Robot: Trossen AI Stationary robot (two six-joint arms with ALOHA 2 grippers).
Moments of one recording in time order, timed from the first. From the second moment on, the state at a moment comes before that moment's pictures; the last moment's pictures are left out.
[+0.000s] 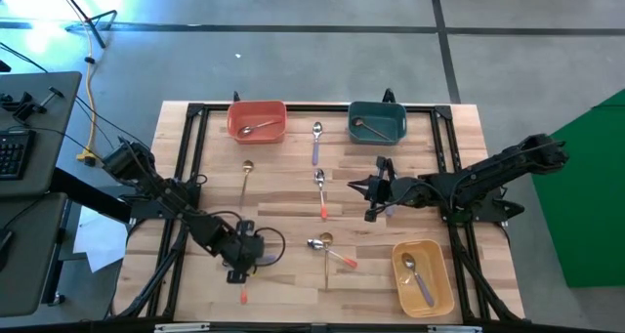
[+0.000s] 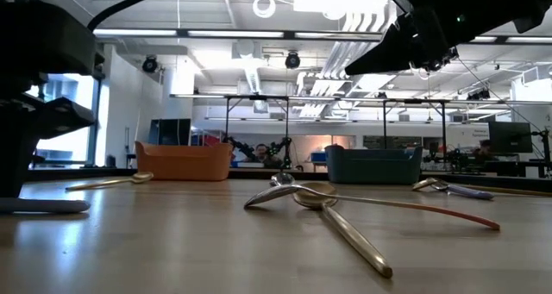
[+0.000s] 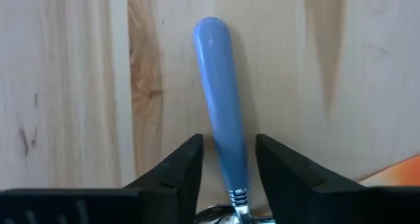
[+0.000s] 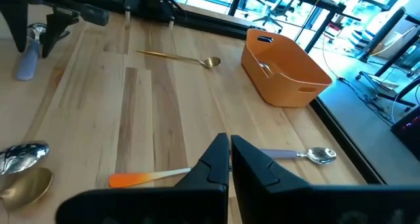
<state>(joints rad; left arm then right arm) -0.66 1.60 0.70 -0.35 -0.12 -0.62 0.22 1.22 0.52 0.32 0.52 -0.14</state>
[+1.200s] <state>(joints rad) -0.25 1.31 0.69 -0.33 -0.09 -0.26 0.22 1.22 0.52 0.32 0.52 -0.13</state>
